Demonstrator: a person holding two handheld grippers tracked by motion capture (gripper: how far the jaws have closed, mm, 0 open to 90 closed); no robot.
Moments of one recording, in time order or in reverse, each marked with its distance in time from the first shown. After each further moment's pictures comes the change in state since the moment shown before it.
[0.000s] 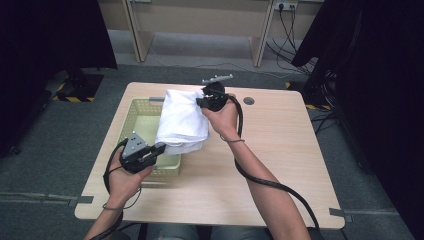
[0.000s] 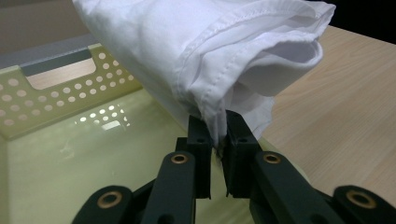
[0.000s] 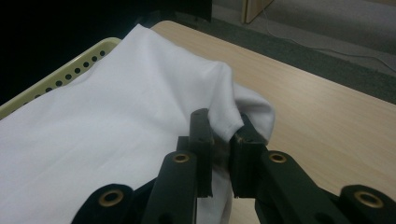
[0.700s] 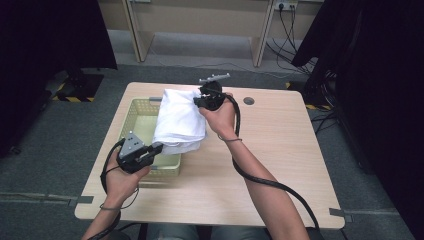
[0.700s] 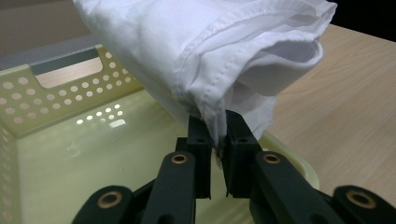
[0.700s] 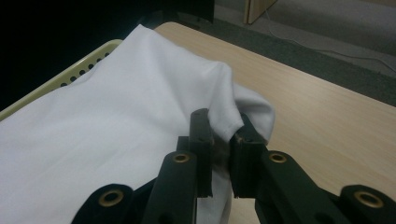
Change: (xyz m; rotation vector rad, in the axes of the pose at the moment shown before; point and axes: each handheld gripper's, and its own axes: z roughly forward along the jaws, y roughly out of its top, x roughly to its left) left arm 0.005 -0.002 -0.004 -0.002 0.006 0.003; right arm 0.006 0.004 0.003 0.003 0.005 -0.005
